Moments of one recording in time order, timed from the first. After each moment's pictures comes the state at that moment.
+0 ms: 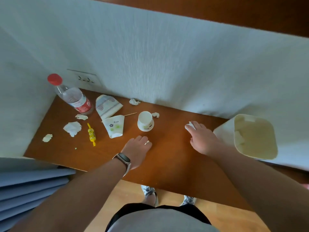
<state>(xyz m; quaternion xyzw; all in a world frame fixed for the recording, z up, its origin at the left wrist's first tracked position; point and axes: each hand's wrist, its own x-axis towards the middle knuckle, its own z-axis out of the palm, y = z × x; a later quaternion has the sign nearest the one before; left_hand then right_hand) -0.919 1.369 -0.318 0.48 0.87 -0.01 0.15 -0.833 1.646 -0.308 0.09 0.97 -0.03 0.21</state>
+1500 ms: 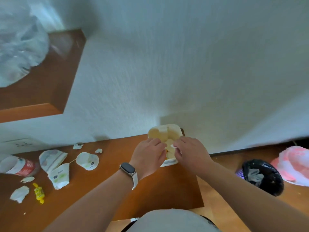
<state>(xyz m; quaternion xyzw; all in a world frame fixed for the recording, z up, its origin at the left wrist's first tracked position) -0.801 1.623 -0.192 0.60 0.78 0.16 0.02 -0.668 1.761 -0.202 0.18 0.97 -0.14 -0.10</state>
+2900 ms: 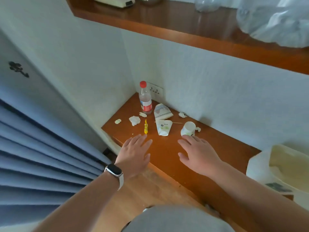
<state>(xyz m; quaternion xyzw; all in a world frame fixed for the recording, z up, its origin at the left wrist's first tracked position) -0.827 1.225 -0.181 0.19 0.98 0.00 0.09 -0.811 1.476 -0.170 -0.17 0.98 -0.06 0.07</state>
